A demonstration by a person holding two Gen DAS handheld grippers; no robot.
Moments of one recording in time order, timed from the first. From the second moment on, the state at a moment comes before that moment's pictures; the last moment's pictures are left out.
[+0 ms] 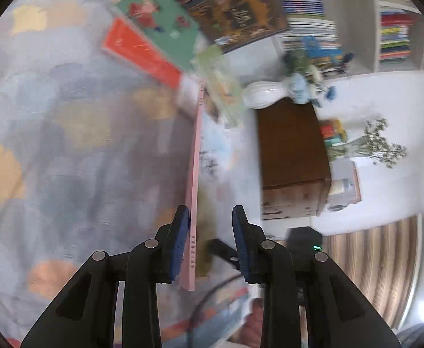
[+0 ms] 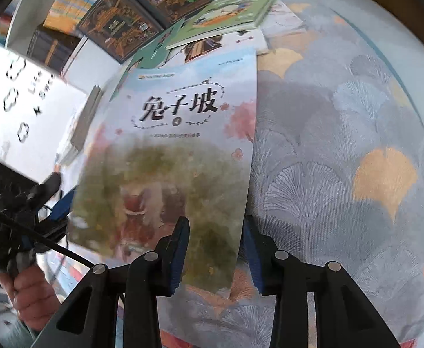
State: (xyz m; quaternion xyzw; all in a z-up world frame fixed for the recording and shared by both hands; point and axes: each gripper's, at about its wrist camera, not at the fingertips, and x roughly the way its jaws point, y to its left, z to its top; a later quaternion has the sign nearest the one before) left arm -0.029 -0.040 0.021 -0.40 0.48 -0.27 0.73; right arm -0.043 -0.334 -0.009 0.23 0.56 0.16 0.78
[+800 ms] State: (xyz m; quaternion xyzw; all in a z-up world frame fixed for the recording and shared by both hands) left arm -0.012 -0.096 -0.017 -0.51 0.53 -0.29 0.61; right arm -0.052 -0.379 -0.036 0.49 0.55 0.23 0.63
